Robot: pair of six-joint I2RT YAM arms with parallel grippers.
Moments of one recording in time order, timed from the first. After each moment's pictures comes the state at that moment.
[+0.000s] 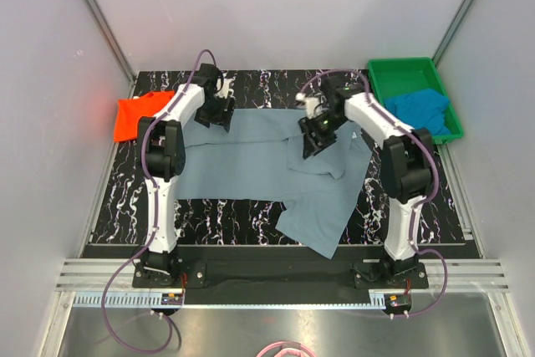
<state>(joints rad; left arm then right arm) -0.18 2.32 1.99 -0.88 0.09 0.06 0.36 2.02 1.68 -1.02 -0.54 -0.22</state>
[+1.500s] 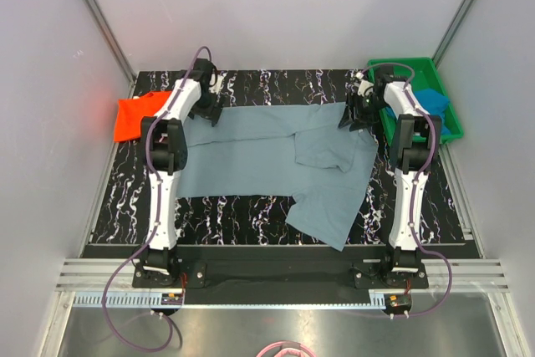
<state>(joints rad) -0.12 2.49 2.25 -0.98 -0.10 0.19 -0.04 2.45 2.09 -0.94 -0.53 -0.04</state>
